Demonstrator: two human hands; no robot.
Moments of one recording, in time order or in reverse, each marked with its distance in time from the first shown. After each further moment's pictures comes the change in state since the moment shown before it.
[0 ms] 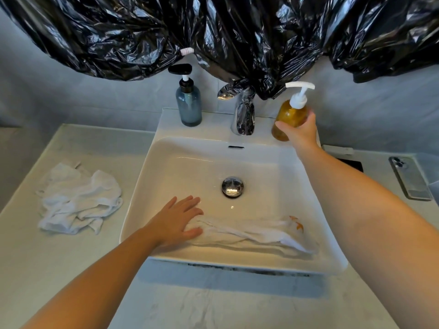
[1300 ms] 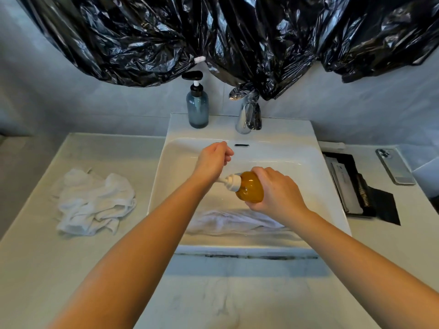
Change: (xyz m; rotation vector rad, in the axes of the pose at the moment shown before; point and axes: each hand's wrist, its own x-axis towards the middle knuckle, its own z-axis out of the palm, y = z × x) left_hand 0.024 0.084 -0.137 -1.206 0.538 -0.332; right_hand -0.213 0.011 0.019 -1.048 -0.337 -0.595
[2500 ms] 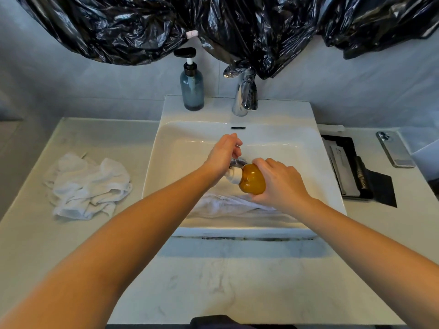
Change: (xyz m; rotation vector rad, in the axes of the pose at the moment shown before) left_hand -0.006 -0.022 0.035 -0.035 -0.183 -0.021; right_hand -0.017 0.013 0.007 -0.046 -0.059 -0.005
